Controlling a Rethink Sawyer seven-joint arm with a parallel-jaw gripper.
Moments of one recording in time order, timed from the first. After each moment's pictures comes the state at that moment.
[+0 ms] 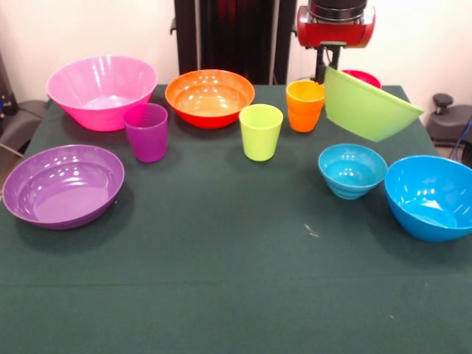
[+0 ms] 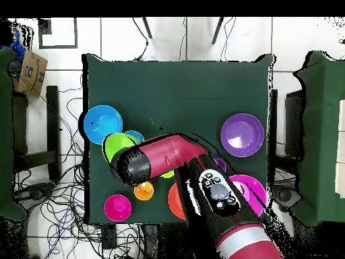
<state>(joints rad) -0.44 -0.83 0.53 1.93 -0.44 0.69 2.27</state>
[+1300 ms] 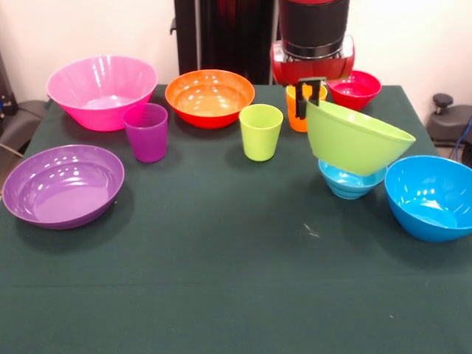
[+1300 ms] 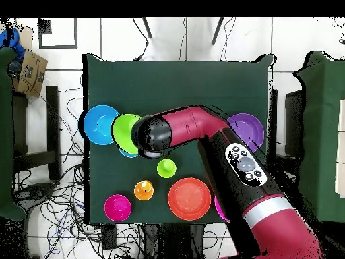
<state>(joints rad) -0.57 -0.68 0.65 1.72 -0.51 0.84 2.08</state>
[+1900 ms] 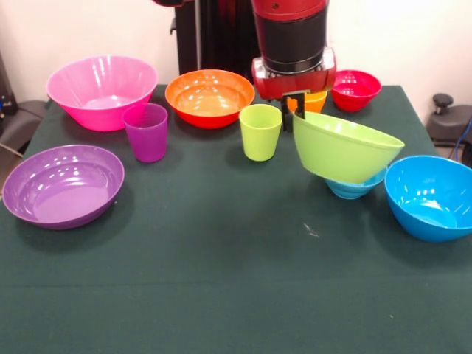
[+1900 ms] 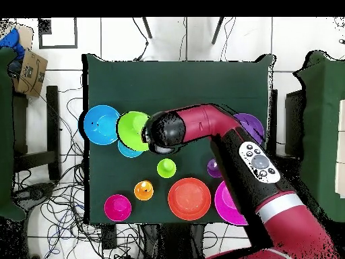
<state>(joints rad) -0.64 -0.63 0.69 1.69 -0.52 0.84 1.98</state>
